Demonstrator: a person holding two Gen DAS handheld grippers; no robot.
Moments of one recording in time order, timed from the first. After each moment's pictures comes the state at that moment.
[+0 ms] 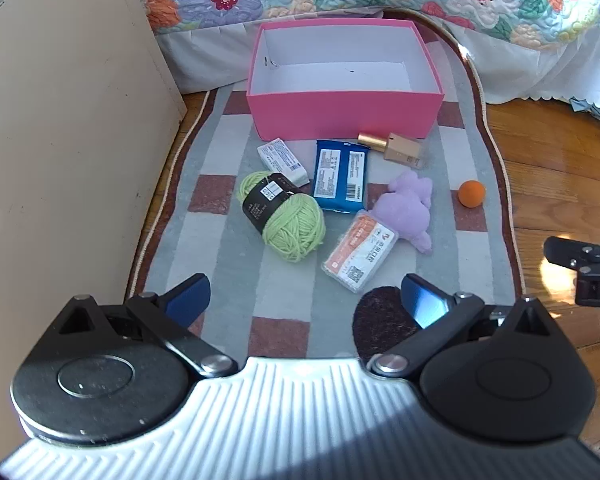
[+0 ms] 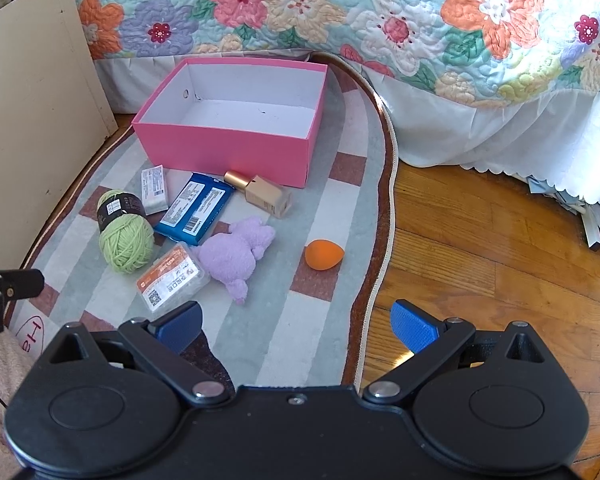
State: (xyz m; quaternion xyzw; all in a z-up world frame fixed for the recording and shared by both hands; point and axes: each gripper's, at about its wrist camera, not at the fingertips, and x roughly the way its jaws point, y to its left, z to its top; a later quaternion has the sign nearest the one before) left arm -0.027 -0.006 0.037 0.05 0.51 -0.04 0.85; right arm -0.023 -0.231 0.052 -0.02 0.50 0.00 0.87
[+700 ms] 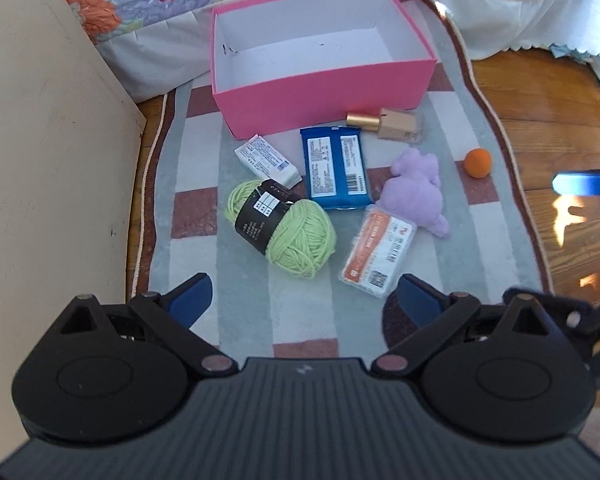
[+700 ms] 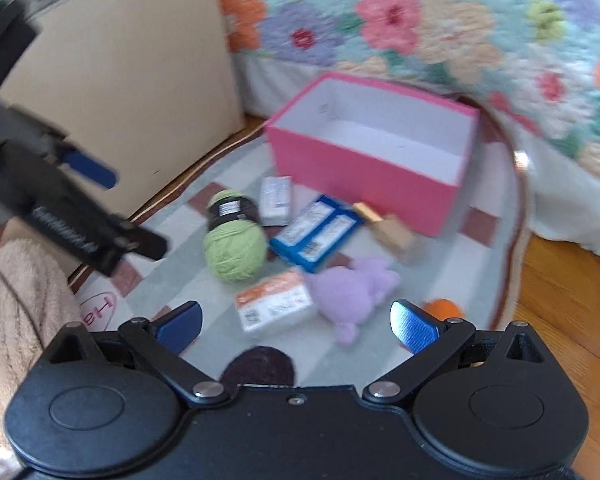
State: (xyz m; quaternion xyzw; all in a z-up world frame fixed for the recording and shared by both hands) left arm 0.041 0.012 0.002 0.12 0.55 -0.12 0.82; right arm 0.007 -0.182 0.024 -0.04 0.45 0.21 0.87
